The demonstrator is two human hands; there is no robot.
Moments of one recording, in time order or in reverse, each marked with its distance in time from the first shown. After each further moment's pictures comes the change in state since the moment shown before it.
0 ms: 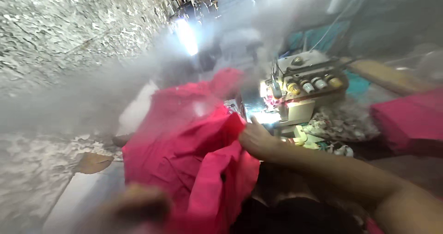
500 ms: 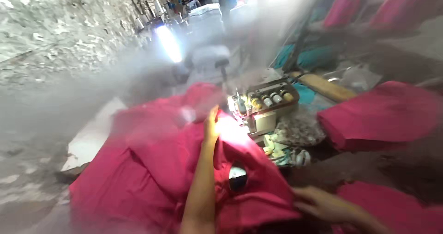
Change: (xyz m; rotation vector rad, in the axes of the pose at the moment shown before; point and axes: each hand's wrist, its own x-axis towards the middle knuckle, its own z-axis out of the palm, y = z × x) left_hand 0.278 -0.145 0.216 0.016 0.212 -0.123; right_hand -0.161 0.094 0.180 0.872 0.176 0.197
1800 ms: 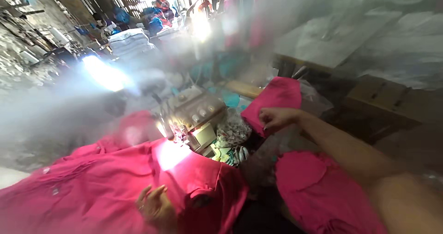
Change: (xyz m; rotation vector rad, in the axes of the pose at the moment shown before) left_hand -0.141 0.007 0.015 -0.155 0.528 0.248; right_hand -0.045 0.030 -0.191 -0.180 0.305 0.193
